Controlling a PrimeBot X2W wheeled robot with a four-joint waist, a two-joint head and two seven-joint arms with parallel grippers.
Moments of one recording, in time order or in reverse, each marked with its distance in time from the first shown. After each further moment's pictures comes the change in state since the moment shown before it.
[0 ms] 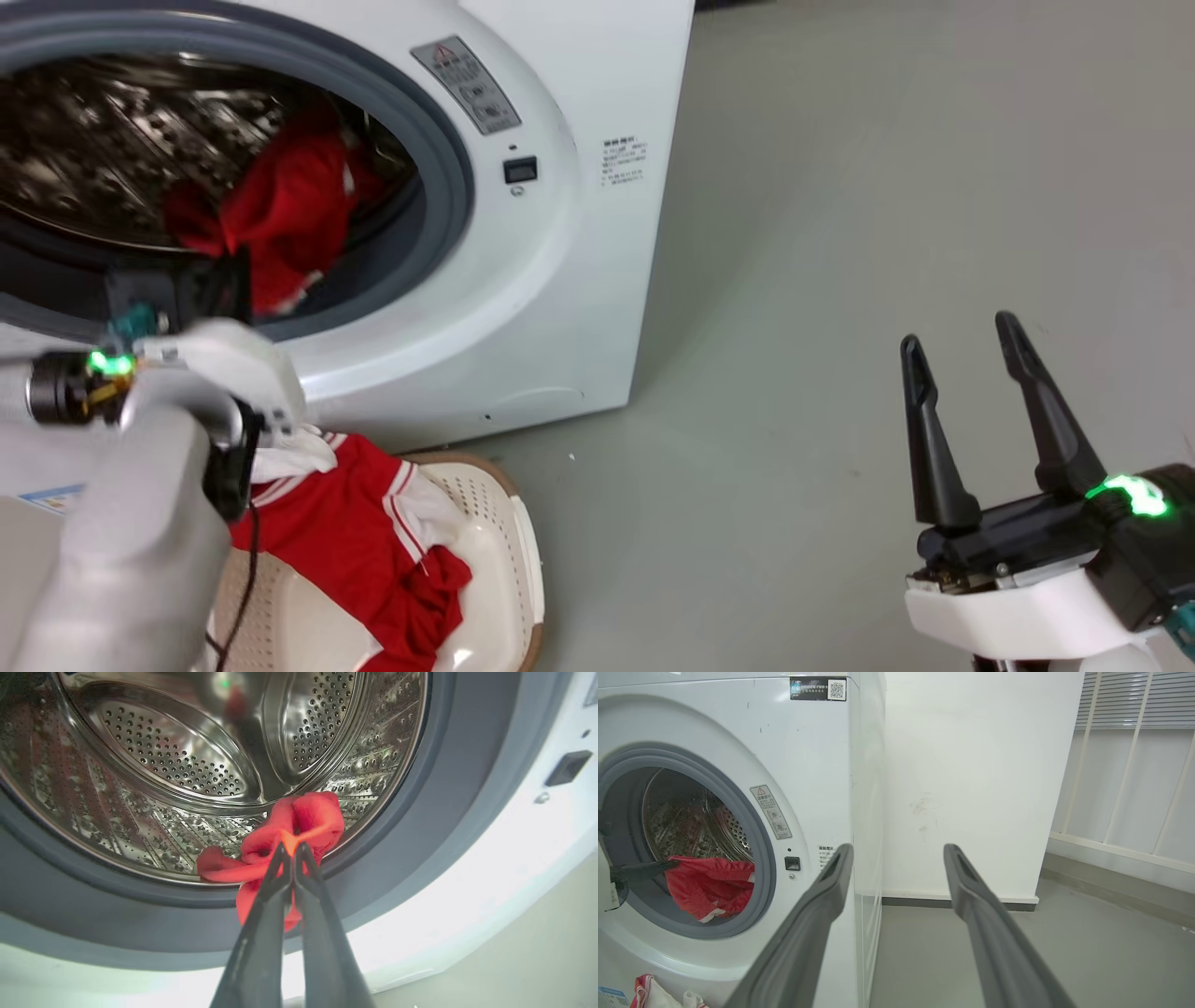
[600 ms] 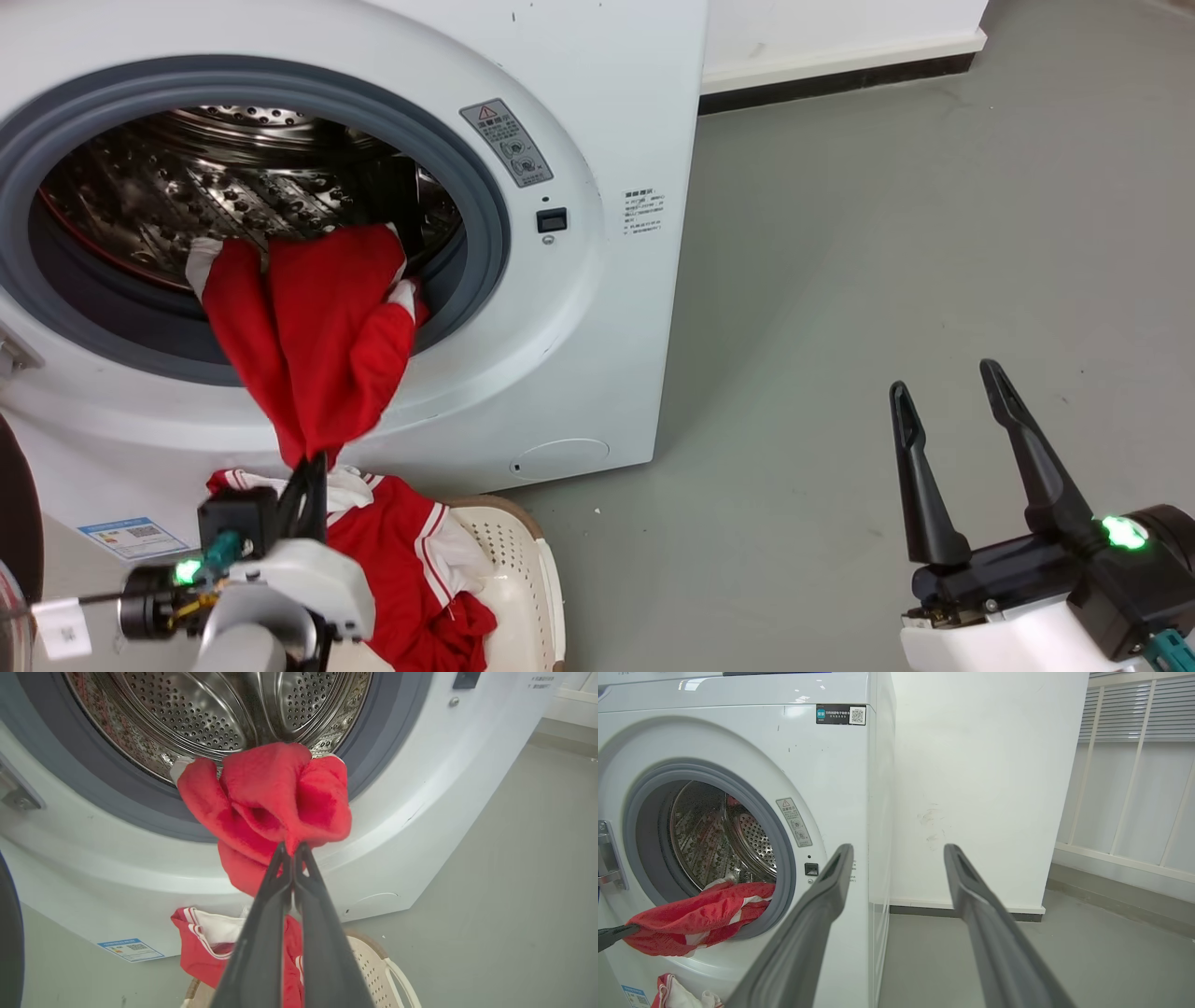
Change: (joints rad) left arm 0.475 -0.058 0.046 -0.342 0.032 0.100 0.000; right arm 0.071 0.000 0.002 0.015 -0.022 0.000 0.000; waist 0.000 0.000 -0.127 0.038
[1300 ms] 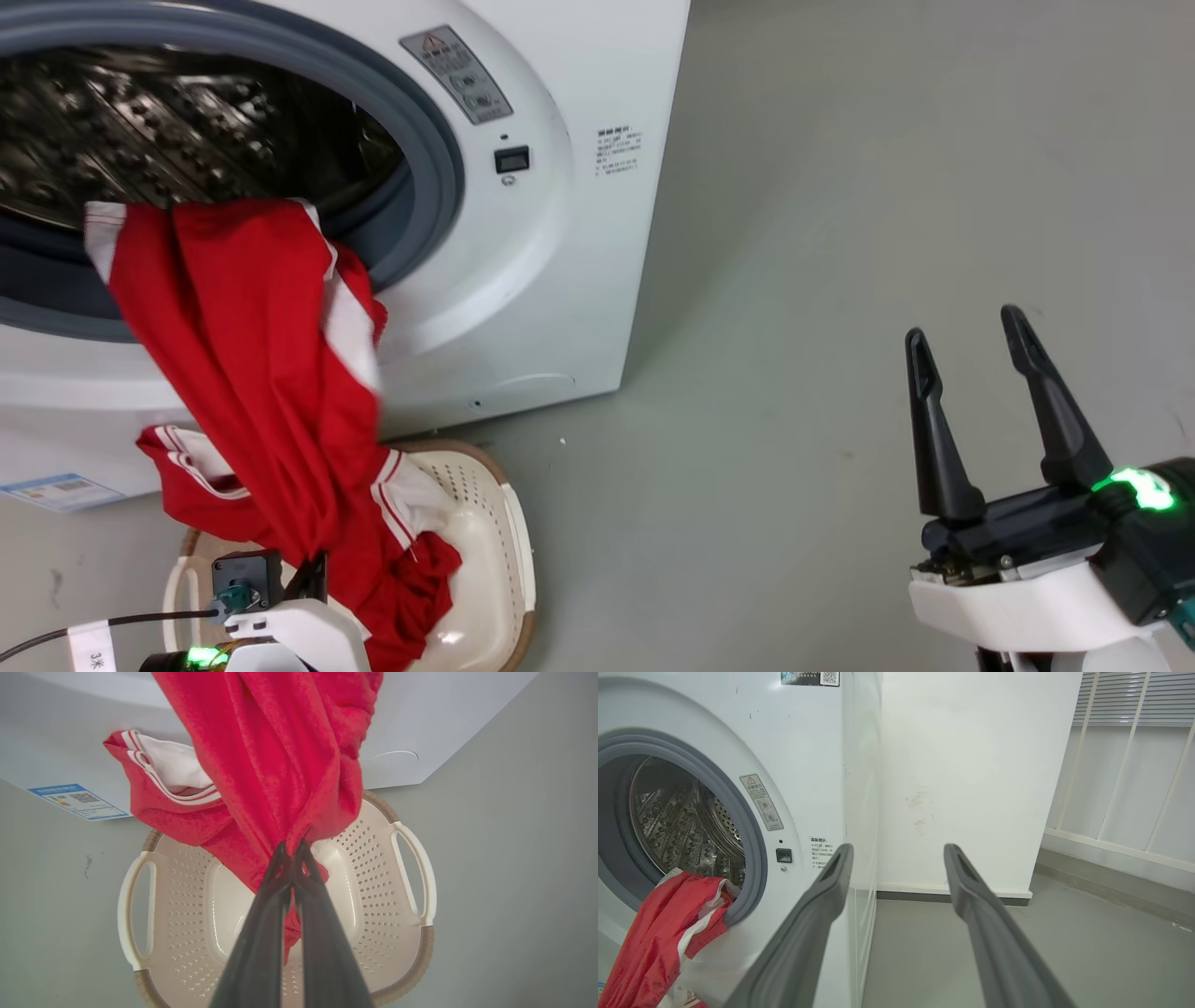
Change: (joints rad) left arm -0.022 -0.073 0.025 0.351 -0.040 -0.073 0.000; right arm -0.072 0.000 -0.008 -0.013 0.008 0.000 0.000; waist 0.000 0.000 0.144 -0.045
